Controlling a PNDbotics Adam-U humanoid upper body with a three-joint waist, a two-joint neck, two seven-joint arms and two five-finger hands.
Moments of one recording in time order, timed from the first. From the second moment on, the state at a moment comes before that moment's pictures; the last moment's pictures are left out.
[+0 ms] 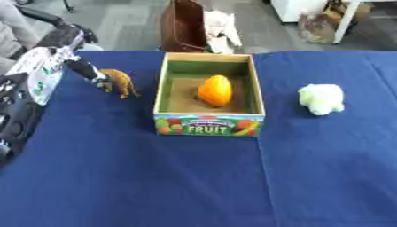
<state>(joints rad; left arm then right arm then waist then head) -0.81 0.67 -0.08 -0.90 -0.86 0.08 -0.17 -0.24 -0.35 -0.05 -1.47 0.00 -0.14 -0.09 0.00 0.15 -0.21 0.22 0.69</state>
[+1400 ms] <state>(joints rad) -0.82 0.61 -0.08 -0.81 -0.92 0.12 -0.04 -0.26 -0.35 -0.05 -1.47 0.00 -0.14 -0.08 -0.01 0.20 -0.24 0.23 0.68</state>
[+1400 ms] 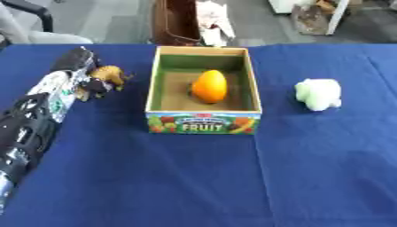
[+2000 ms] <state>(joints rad) -0.82 0.65 -0.11 -1.12 -0.81 0.15 -0.11 -0.25 -0.35 -0.05 -1.46 0.00 -0.14 -0.08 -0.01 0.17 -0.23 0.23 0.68</state>
